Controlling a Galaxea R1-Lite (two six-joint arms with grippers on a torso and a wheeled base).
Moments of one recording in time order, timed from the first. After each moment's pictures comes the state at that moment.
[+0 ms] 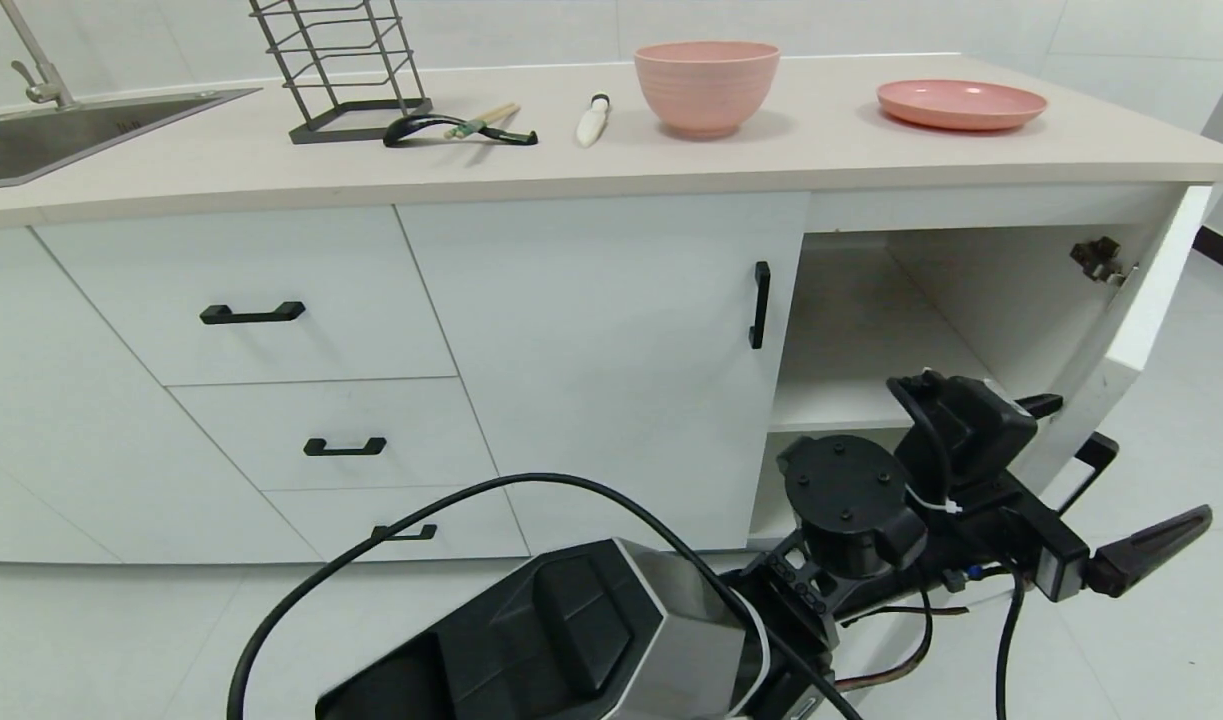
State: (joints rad) left arm -1.05 2.59 -1.72 -1.28 -0.37 -0.13; right arm -0.16 0.92 -0.08 -1.41 0.94 -0.25
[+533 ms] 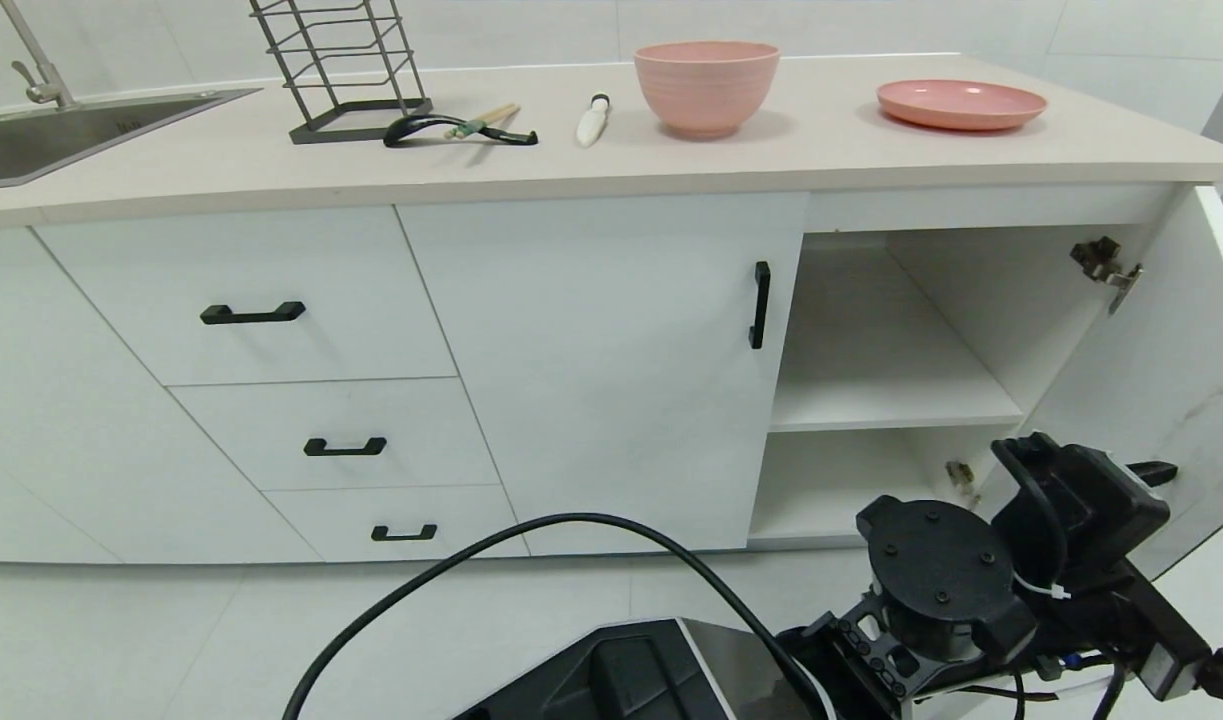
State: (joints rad) left arm -1.15 2.65 -1.80 -1.25 -0.37 -0.13; right arm -0.16 0.86 -0.21 -1.42 0.94 -0.25
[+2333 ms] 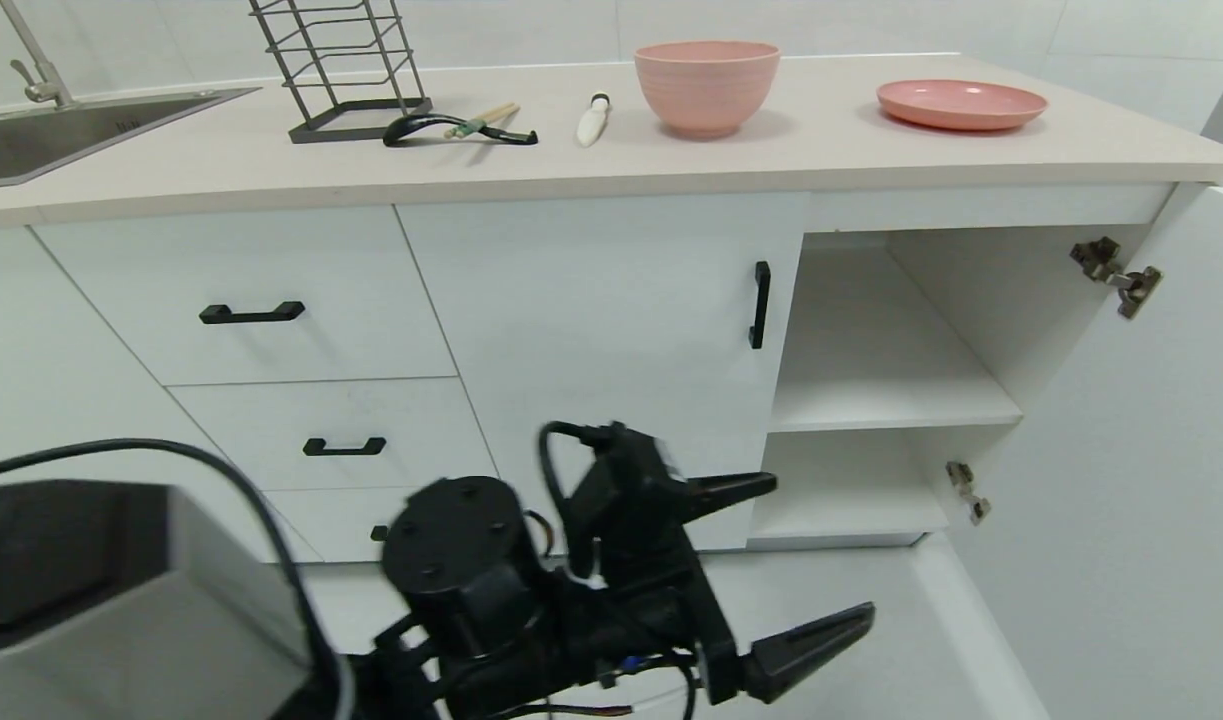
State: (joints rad) left arm -0.85 1.97 -0.53 -1.56 -0.43 -0.08; right arm -0.03 0.71 -0.02 -1.39 0.94 -0.30
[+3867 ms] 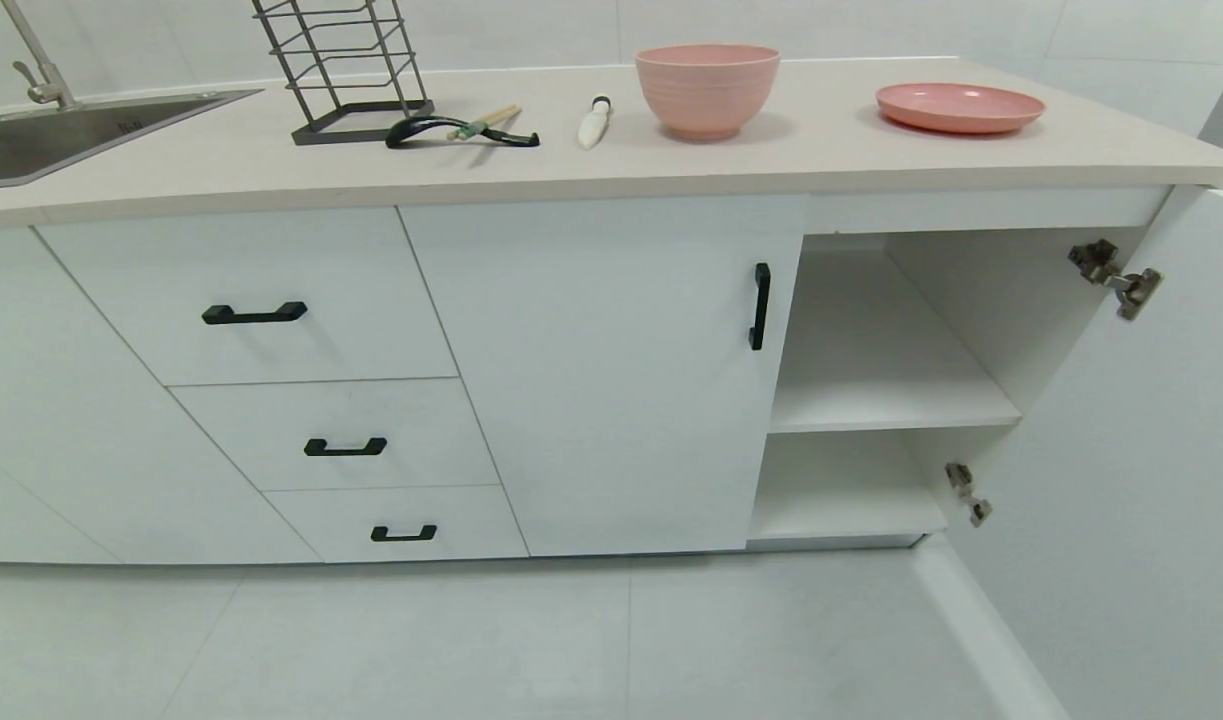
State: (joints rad) left arm 0.00 0.03 0.00 -0.04 -0.03 0.13; right arm 0.00 0.00 0.00 -0.01 0.03 -0.06
